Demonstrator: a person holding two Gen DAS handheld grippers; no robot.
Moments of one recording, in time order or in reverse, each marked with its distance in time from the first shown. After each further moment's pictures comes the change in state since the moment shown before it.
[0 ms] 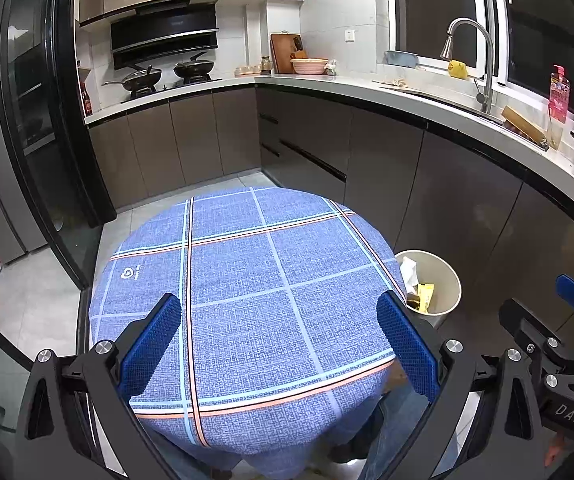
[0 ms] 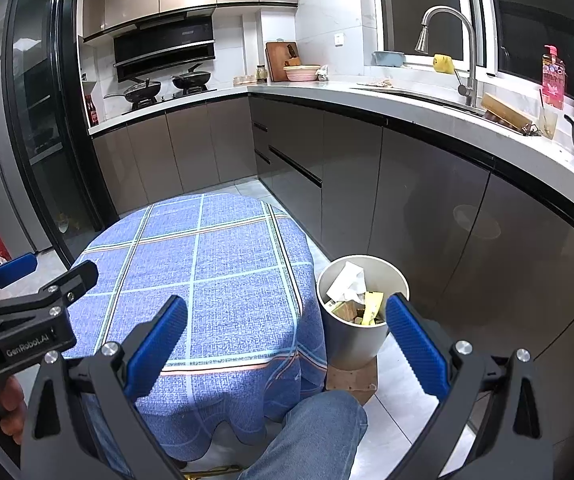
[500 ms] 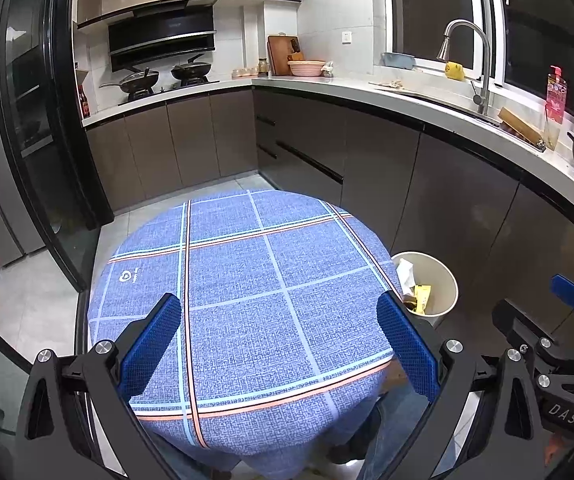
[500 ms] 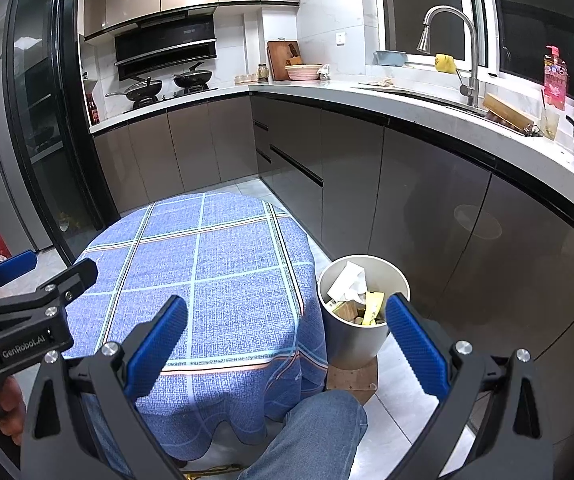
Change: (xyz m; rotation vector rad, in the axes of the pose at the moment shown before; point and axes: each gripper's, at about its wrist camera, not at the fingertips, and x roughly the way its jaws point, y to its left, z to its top) left arm -0.003 0.001 0.001 0.007 -0.008 -0.012; right arm 0.000 0.001 0.001 -0.005 0.003 0.003
